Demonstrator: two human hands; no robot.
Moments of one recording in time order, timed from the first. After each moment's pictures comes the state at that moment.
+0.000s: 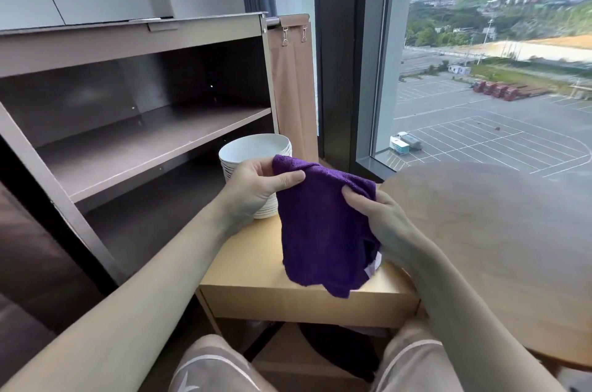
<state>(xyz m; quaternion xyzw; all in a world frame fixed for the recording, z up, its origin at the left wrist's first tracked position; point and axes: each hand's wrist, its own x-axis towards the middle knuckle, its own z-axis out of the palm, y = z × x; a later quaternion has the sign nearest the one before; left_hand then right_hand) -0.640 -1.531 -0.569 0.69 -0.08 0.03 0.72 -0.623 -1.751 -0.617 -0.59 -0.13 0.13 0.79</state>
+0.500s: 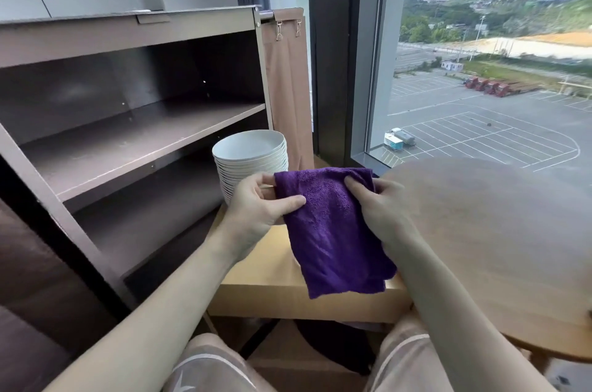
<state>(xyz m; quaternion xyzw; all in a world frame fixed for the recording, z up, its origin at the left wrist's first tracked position) -0.656 -1.546 -0.601 0.69 0.00 0.09 0.72 -0.610 -1.751 -0.622 -0.71 -0.01 -0.07 0.70</state>
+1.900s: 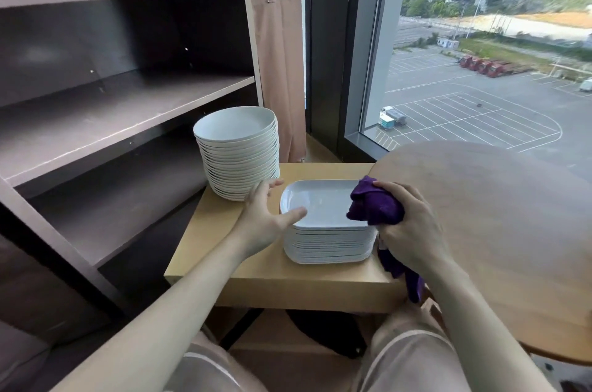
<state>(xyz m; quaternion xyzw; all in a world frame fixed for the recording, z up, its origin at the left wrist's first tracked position) -0.602 -1.541 -0.679 0.86 0.05 0.05 0.50 -0.583 -1.810 -0.696 -0.90 -0.08 -0.16 0.41</state>
